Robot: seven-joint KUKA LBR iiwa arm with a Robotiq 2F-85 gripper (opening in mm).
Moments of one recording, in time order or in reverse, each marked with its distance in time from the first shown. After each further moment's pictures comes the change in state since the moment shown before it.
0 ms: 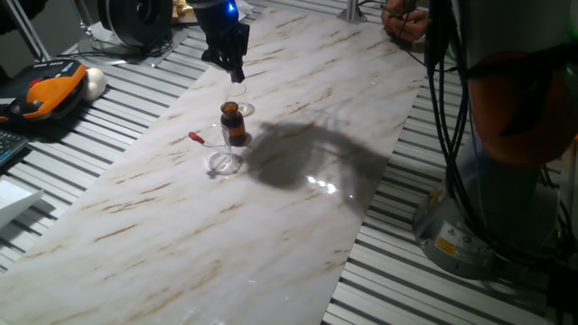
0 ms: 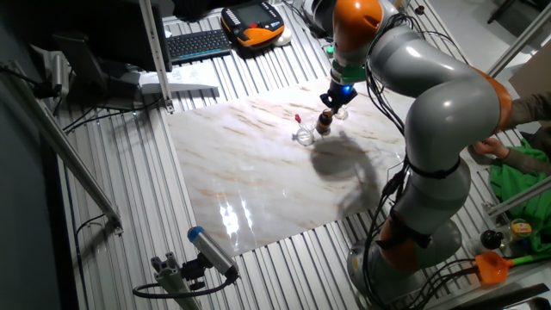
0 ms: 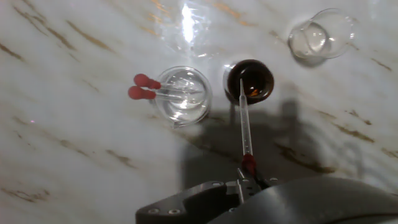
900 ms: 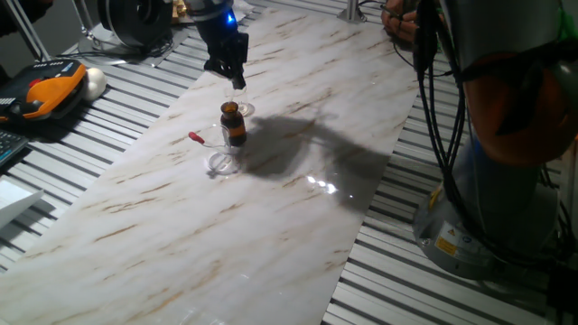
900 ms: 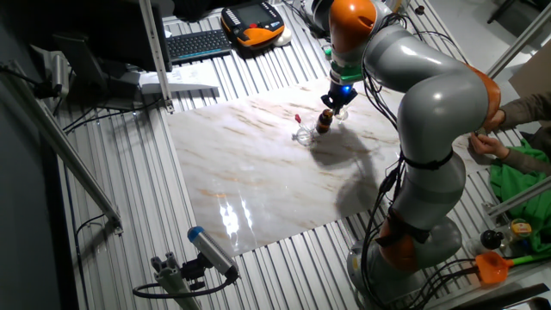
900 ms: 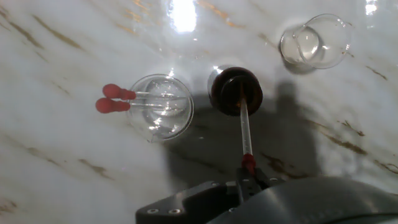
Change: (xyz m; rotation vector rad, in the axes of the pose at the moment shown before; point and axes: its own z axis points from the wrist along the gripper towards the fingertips) arm -0.016 -0.008 0.031 0.036 0.038 -0.007
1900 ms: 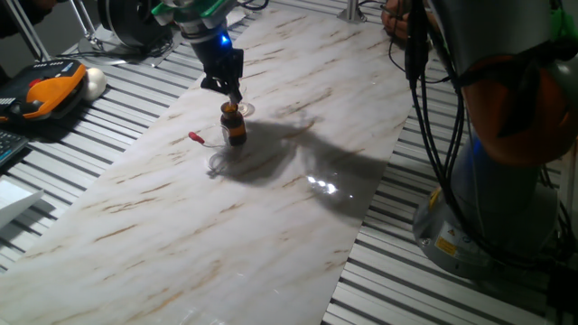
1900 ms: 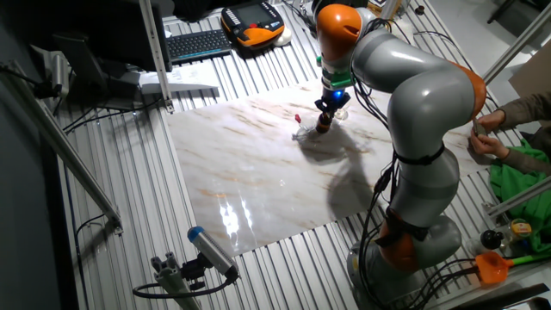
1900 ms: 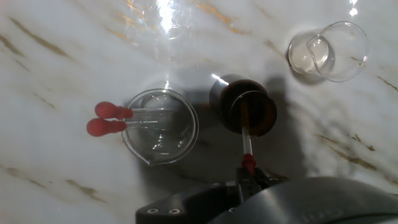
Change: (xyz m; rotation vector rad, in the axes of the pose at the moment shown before) arm -0.021 0.006 0.035 0.018 -0.011 -0.009
